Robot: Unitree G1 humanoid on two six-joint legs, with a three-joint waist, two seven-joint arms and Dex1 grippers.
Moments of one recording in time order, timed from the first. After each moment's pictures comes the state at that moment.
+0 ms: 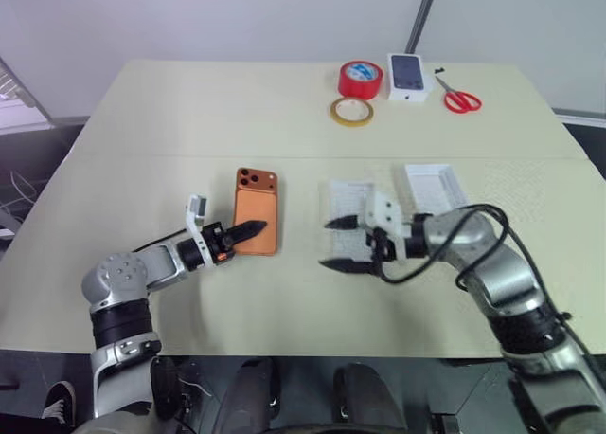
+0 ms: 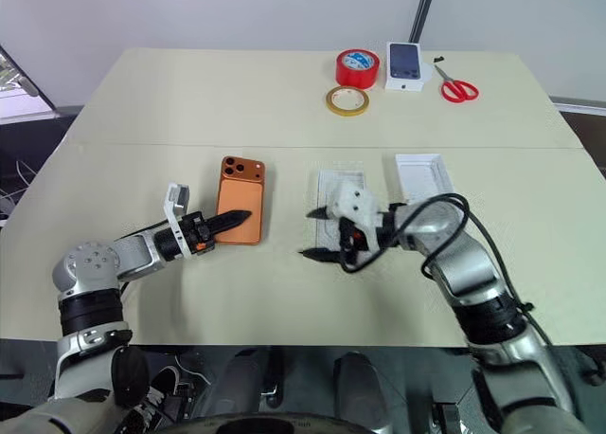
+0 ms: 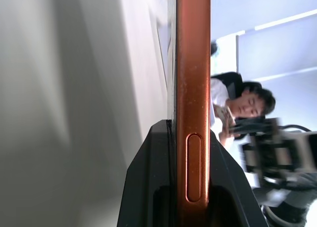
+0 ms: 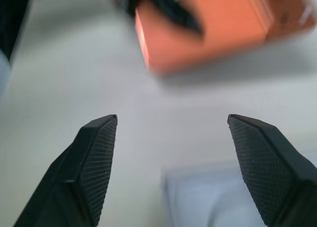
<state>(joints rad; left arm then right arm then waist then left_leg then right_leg) -0.45 0.25 0.49 0.14 -0.82 1.40 -0.64 -0.38 -0.69 0.22 -0.25 0.20 0.43 1.14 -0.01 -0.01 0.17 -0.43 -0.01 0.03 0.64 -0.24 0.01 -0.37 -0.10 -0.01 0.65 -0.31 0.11</state>
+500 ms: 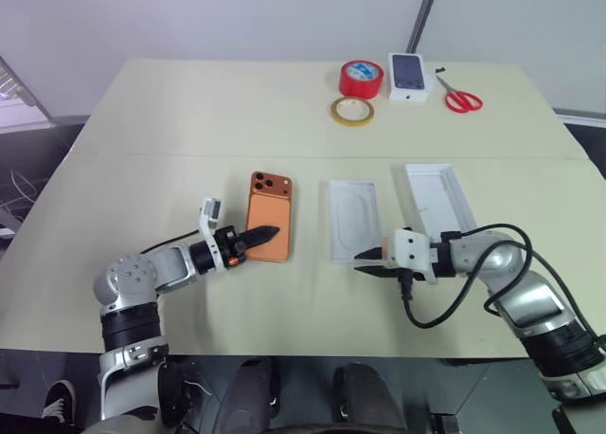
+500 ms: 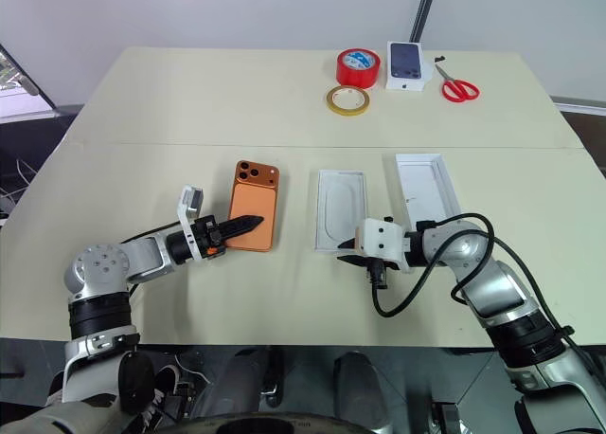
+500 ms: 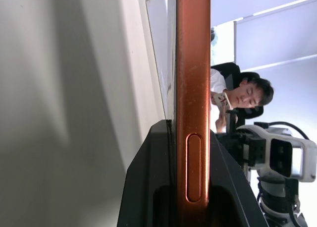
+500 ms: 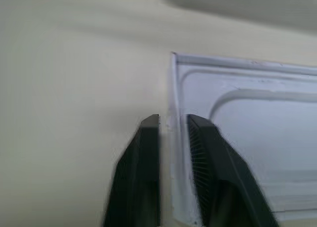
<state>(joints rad) -0.44 0.23 0.44 0.10 -0.86 1.41 -0.58 -0.28 -0.76 0.22 -0.15 0.08 0.13 1.10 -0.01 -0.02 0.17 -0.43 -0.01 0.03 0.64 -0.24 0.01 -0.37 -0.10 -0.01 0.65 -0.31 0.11</state>
